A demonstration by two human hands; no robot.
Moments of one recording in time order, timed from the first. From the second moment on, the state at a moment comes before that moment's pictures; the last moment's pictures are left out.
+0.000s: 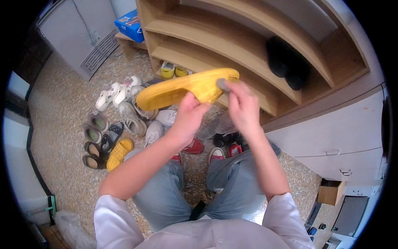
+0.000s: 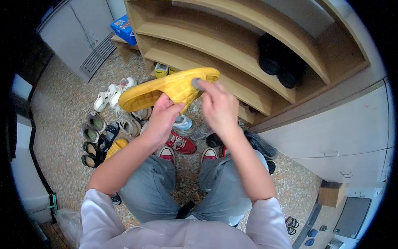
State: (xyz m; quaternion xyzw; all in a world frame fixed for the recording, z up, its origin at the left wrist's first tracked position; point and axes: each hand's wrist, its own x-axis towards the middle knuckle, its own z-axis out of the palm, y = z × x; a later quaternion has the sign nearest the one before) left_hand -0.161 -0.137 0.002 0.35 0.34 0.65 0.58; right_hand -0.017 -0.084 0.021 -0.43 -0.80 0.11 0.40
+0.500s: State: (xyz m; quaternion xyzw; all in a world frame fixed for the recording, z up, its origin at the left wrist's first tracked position) left_hand -0.165 -0.135 0.002 0.34 0.34 0.64 0.60; right_hand -0.032 -0.101 0.016 -0.38 -0.83 0.08 0.40
